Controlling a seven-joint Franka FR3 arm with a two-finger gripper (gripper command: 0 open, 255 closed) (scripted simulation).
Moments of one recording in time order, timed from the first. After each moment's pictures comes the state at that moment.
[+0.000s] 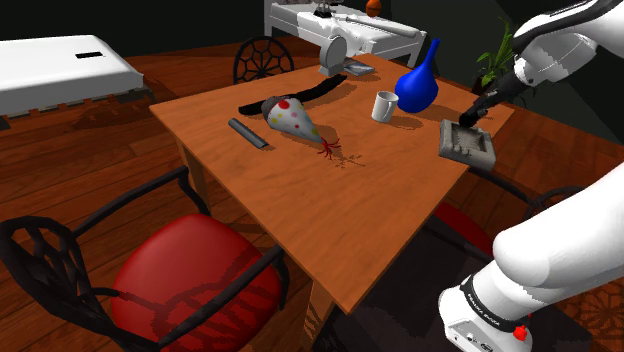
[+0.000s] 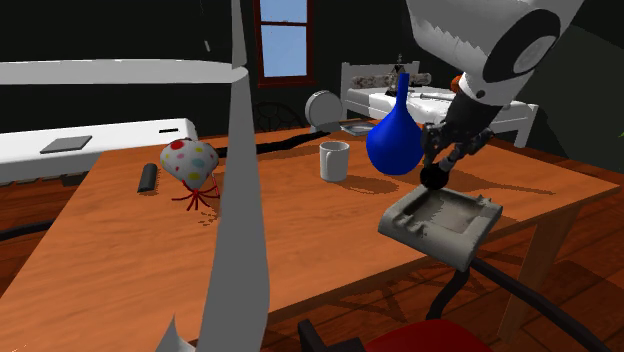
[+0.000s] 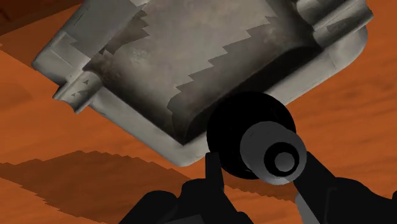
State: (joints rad) arm -0.51 -0.03 -0.52 -2.09 0.44 2.24 -1.06
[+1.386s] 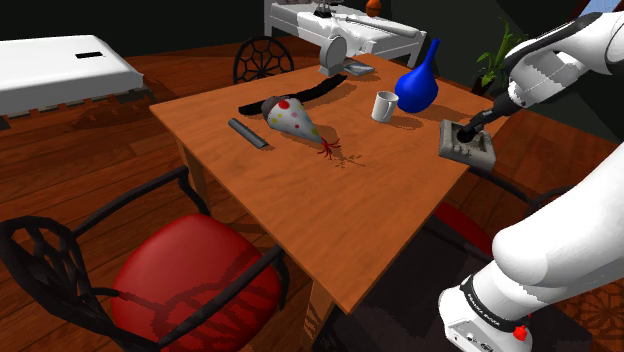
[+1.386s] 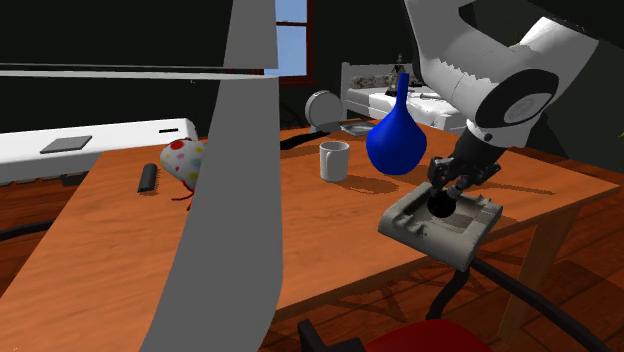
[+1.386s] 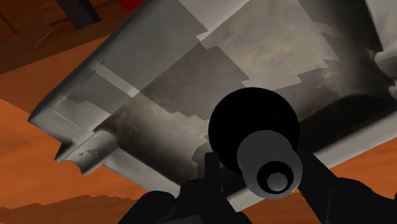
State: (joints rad) arm -0.53 0.07 -0.54 -2.14 0.58 2.34 -1.25
